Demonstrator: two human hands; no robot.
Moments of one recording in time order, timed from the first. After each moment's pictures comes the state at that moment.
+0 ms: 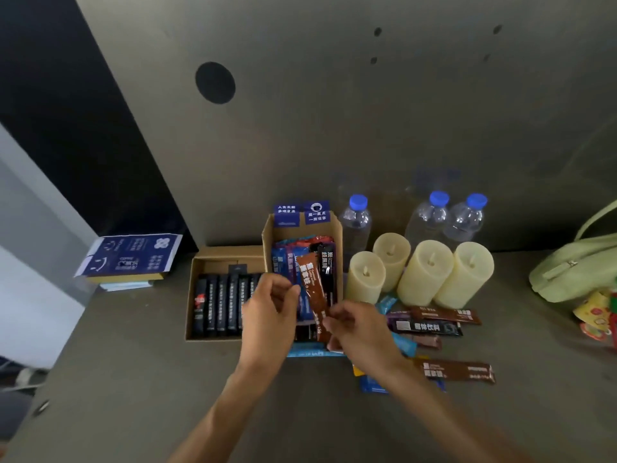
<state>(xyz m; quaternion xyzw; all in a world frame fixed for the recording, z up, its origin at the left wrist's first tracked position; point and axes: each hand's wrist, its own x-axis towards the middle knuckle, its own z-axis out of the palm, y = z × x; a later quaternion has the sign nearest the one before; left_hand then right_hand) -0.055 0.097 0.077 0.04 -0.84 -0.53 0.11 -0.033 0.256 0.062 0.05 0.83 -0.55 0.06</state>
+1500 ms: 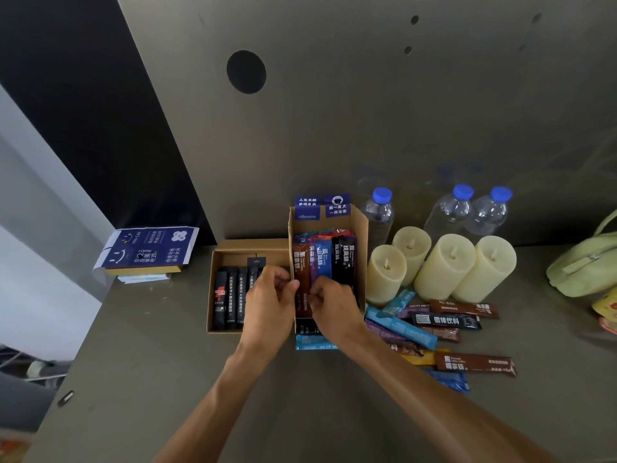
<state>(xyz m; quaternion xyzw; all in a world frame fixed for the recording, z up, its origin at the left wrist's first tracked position) -0.076 0.049 0.060 0.02 -0.86 -0.50 0.07 -0.087 0.185 0.021 0.00 0.92 -0.38 -0.03</state>
